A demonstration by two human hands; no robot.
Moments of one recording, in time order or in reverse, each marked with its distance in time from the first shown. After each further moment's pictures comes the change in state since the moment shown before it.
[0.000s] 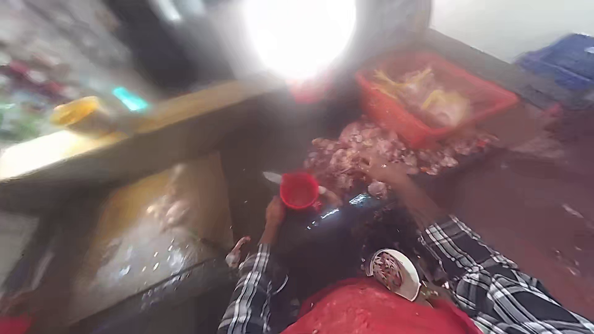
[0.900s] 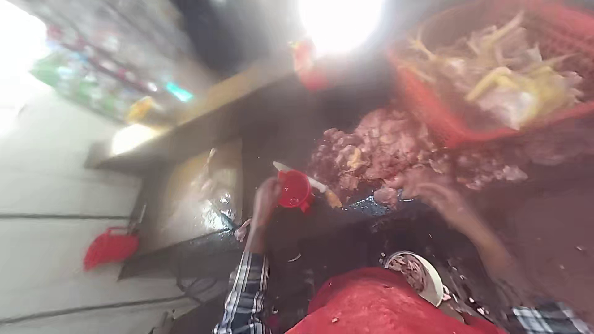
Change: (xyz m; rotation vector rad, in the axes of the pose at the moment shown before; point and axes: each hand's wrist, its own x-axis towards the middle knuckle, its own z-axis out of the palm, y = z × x) left_hand -0.057 0.113 -0.096 -0.066 0.175 0.005; right_hand -0.057 0.227 -0.065 0.233 0.063 -0.031
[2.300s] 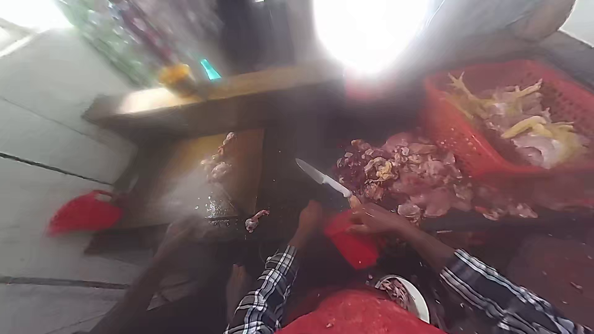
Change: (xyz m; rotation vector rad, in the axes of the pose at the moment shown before) left_hand -0.032 -0.069 0.132 0.140 -0.257 -0.045; right_hand 0.047 -0.178 0.211 -0.543 -0.880 -0.606
